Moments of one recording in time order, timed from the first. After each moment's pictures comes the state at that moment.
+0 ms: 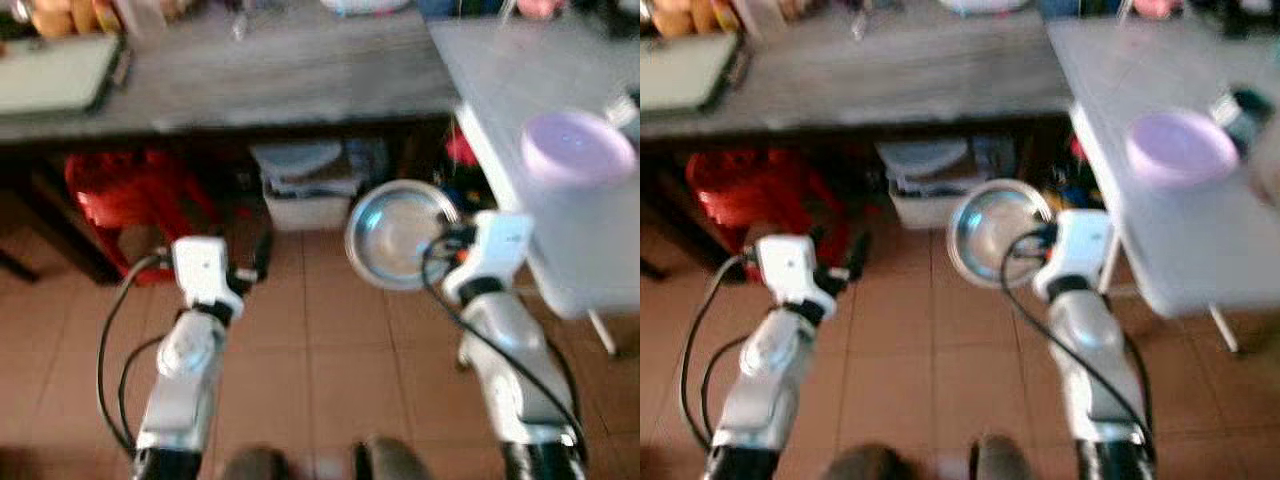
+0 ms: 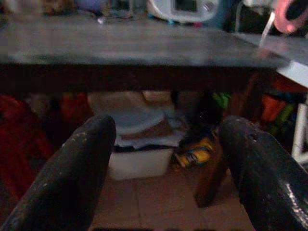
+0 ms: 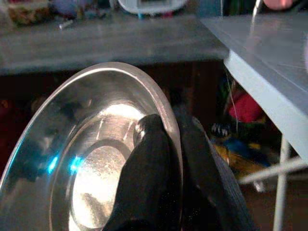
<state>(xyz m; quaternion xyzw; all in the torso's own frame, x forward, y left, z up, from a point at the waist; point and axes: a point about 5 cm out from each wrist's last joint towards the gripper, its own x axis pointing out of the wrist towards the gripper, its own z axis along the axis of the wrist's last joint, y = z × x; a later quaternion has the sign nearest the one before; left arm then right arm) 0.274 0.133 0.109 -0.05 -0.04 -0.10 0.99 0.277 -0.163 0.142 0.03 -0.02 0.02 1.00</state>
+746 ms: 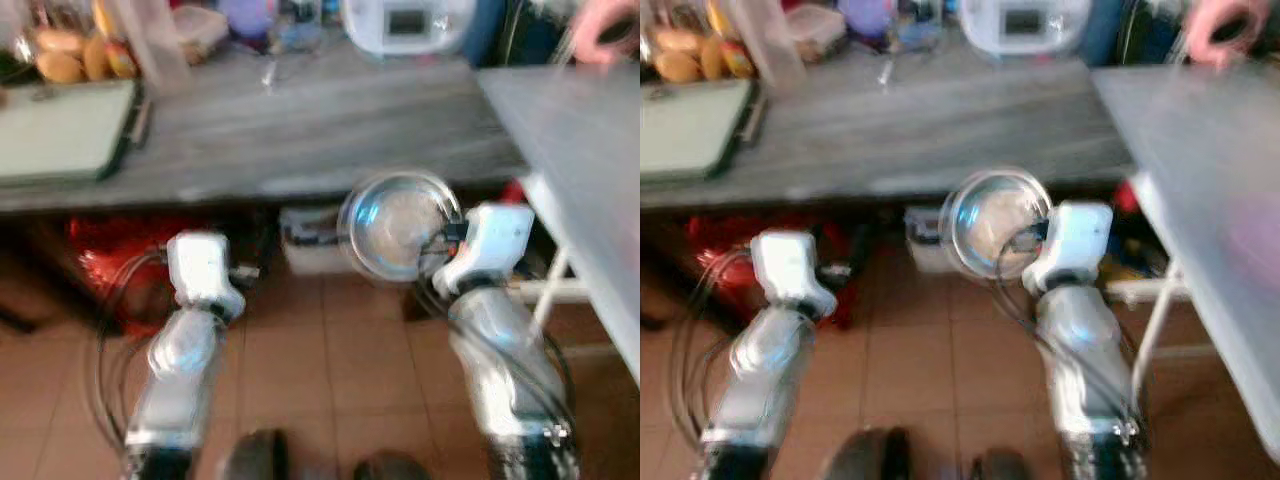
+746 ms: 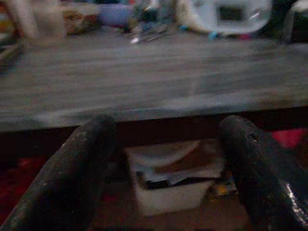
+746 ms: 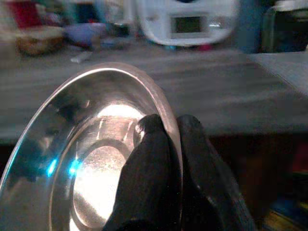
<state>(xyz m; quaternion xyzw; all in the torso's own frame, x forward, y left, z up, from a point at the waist) 0.274 0.142 0.108 -0.03 -0.04 -0.09 1.00 0.283 -0.144 0.149 0.02 -0.05 0.05 1.00</state>
